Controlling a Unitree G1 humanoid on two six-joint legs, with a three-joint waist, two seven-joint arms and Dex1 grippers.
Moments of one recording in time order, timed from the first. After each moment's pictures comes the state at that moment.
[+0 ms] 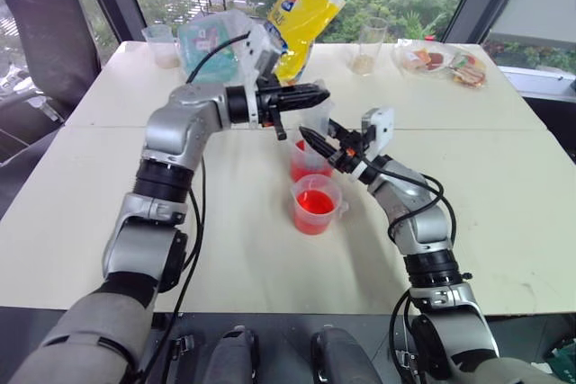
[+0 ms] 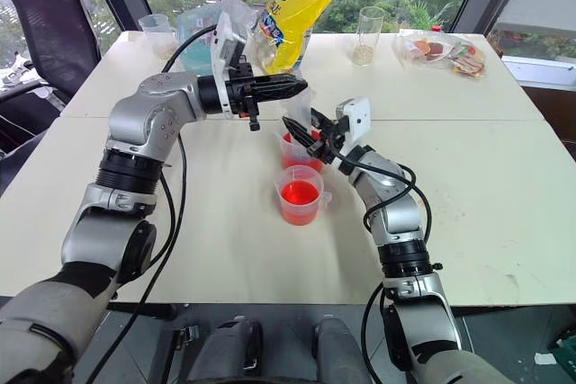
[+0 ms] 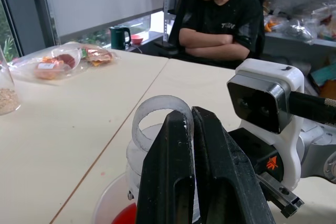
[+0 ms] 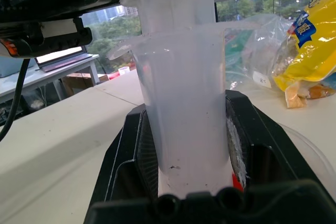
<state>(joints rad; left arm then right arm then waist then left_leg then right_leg) -1.10 0.33 -0.06 0.39 -0.42 0.52 -1.06 -0.59 -0.20 0.00 0.13 0.30 0.18 0.66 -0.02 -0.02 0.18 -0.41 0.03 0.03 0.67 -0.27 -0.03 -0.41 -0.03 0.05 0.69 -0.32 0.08</state>
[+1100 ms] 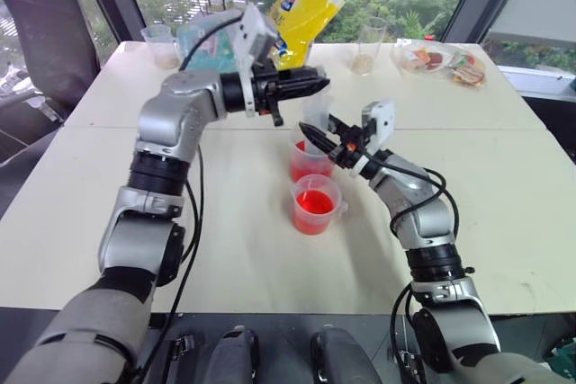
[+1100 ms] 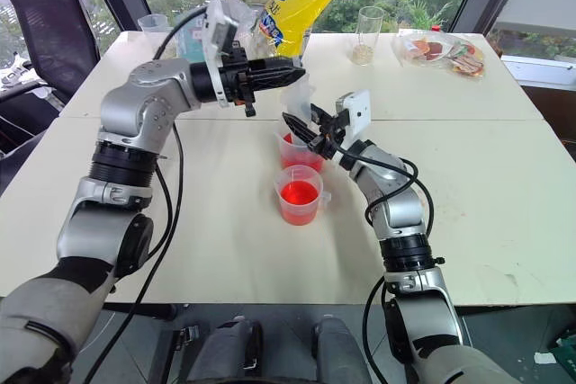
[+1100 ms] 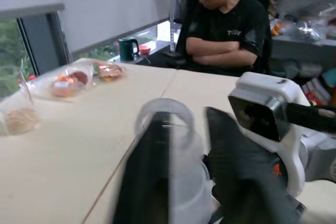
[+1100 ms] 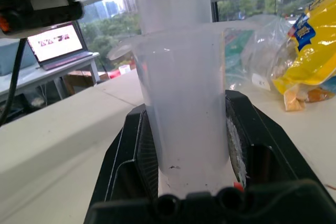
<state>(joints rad) -1.13 0.36 -0.03 0.36 -0.43 0.50 -1.07 -0.64 -0.22 -0.01 0.13 0.31 0.22 0.66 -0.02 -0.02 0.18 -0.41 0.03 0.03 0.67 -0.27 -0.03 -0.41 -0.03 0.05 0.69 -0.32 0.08</state>
